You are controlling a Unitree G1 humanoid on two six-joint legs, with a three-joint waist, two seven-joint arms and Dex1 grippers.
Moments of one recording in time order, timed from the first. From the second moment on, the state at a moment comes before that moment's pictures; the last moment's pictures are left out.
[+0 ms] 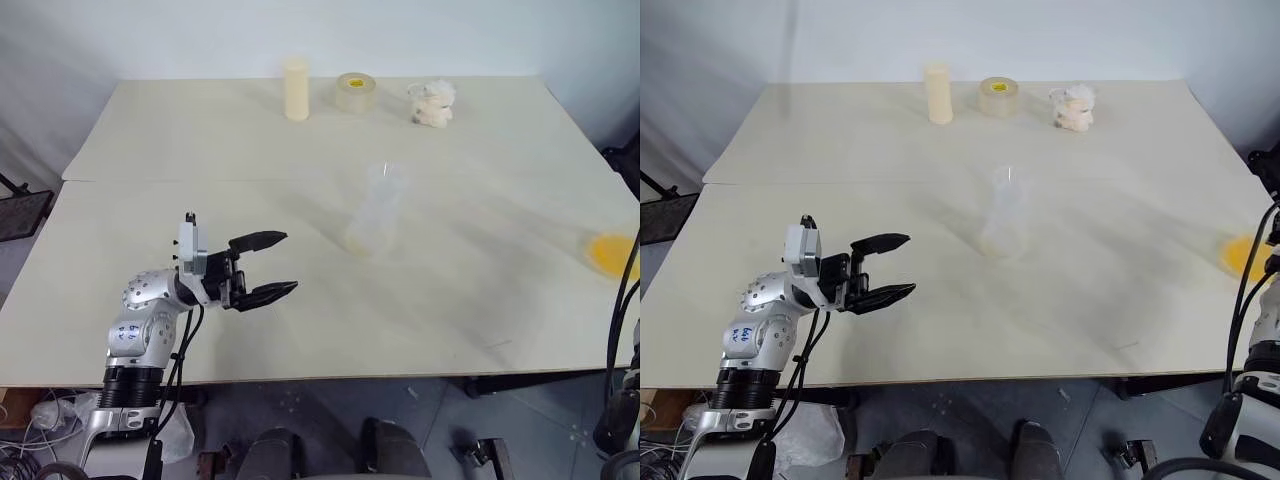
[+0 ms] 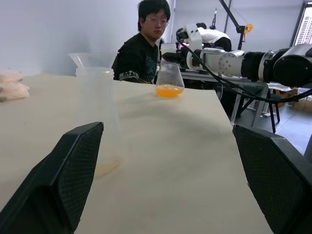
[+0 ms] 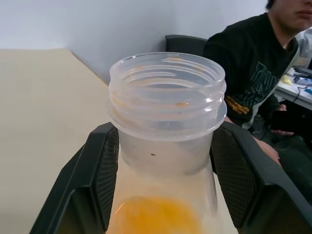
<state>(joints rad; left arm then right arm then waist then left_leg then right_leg) -0.42 0.44 0.12 0.10 -0.59 0.10 -1.24 -0.58 -0.77 -0.54 0.71 0.30 -0.02 0.05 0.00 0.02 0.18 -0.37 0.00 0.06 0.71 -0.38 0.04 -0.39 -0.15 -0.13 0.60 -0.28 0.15</state>
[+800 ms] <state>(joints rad) -0.51 0.43 0.10 0.22 -0.58 0.06 -1.29 -0.27 -0.61 -0.54 -0.23 0.64 0.51 0.15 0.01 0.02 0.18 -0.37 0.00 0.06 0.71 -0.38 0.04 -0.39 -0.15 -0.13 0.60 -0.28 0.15</state>
